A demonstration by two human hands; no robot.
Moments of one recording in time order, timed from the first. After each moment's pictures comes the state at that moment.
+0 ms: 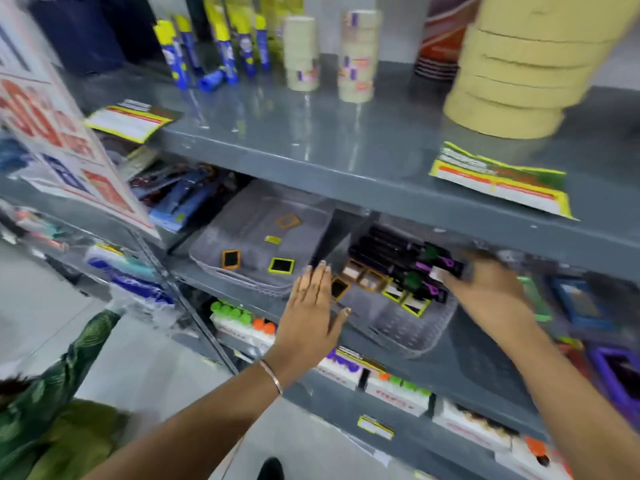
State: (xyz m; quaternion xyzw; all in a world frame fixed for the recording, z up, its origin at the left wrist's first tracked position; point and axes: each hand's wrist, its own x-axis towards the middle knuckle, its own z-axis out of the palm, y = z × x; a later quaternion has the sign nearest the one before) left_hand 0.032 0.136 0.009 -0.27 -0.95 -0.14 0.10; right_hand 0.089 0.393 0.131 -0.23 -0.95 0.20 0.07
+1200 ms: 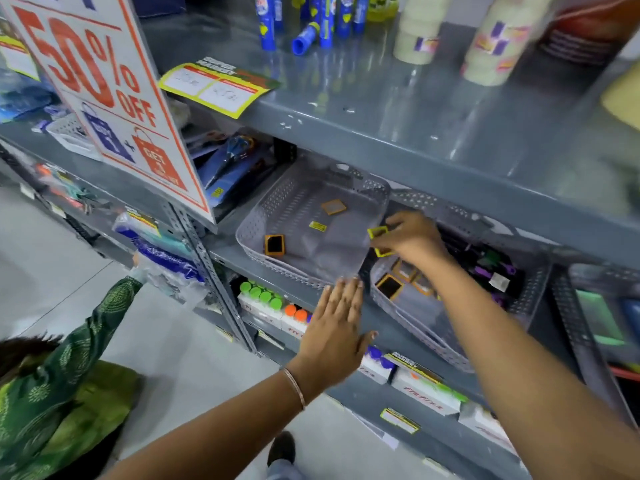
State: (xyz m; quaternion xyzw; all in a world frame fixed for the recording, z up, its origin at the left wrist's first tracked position) left_hand 0.023 0.082 -0.024 -0.31 -0.94 -0.13 0.07; right_hand -0.079 0.258 0.087 -0.16 -0.92 0.35 0.00
